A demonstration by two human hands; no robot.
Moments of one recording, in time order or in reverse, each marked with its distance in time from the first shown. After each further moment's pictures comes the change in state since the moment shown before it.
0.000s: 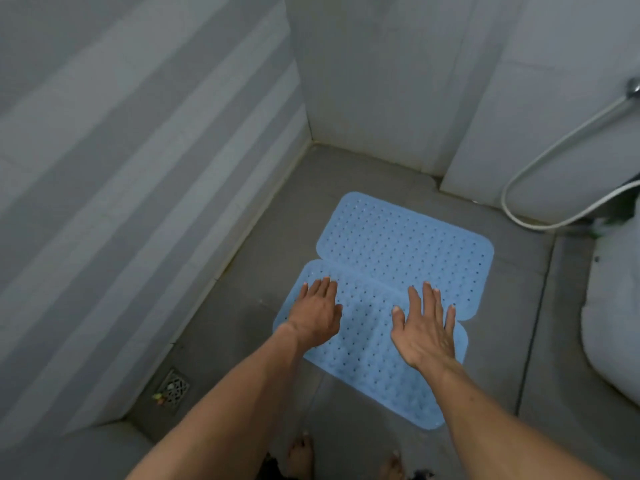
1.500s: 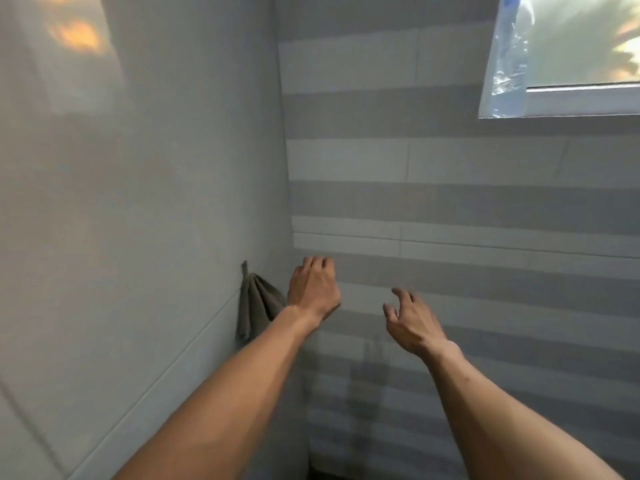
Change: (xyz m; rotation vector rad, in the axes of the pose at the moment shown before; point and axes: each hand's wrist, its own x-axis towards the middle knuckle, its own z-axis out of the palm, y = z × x) left_hand -0.607 -0.226 -0.372 0.062 1.073 -1.329; right_hand -0.374 -0.623 -0.189 -0.061 -0.127 -1.520
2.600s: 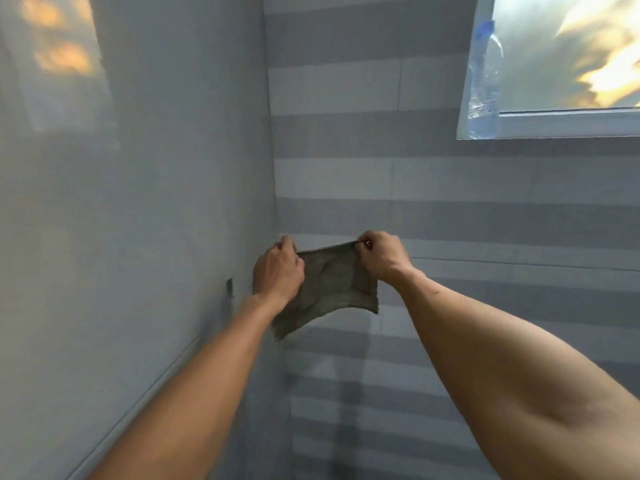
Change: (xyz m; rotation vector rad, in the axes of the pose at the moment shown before) left_hand 0.039 -0.025 -0.028 -0.129 0.219 -0.106; right_hand 0.078 -0.074 -0.078 0.138 0.213 -0.122
